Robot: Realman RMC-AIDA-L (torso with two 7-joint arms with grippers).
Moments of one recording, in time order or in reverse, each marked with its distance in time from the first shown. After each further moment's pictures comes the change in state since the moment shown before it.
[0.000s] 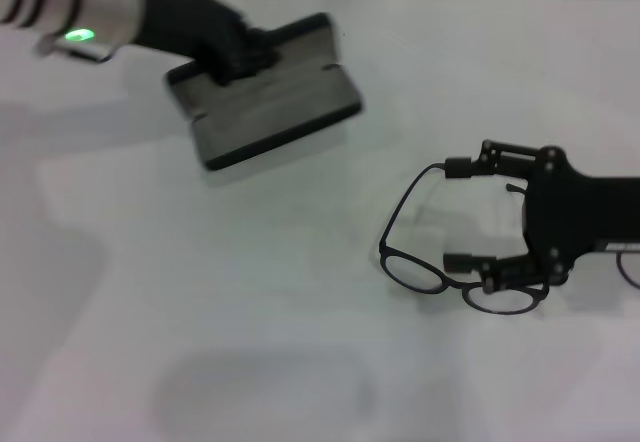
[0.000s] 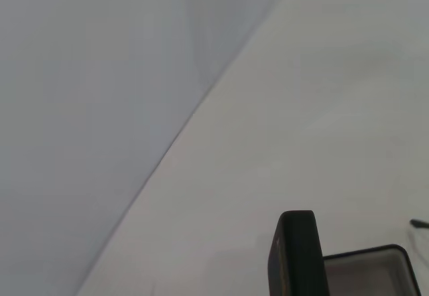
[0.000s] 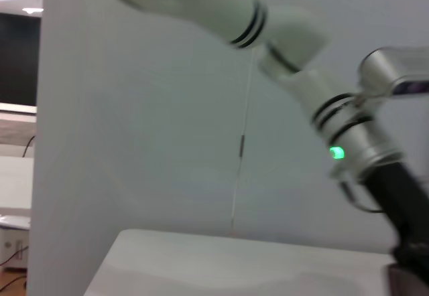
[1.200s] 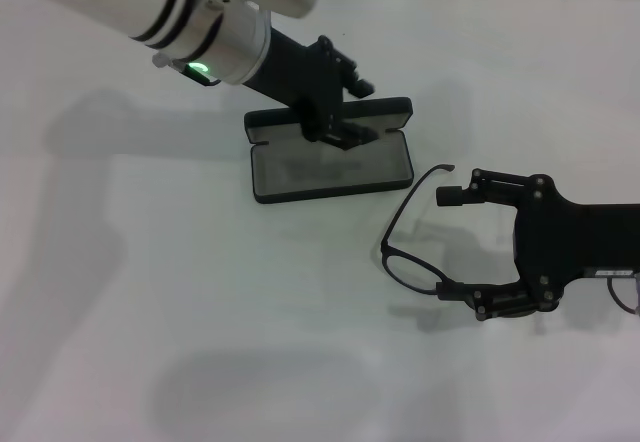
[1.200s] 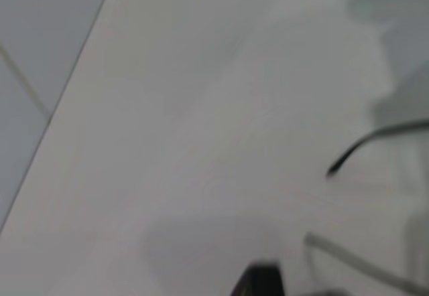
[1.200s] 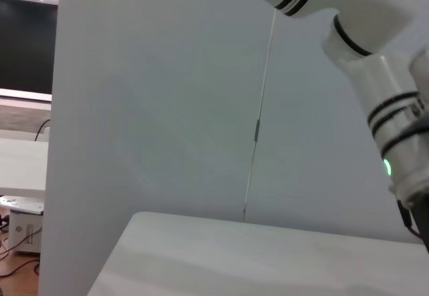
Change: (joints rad) left arm -0.094 -0.004 -0.002 0.317 0.183 -0.154 0.087; right arm -0.012 0.020 -0.001 0.019 -0.043 0.011 -0.056
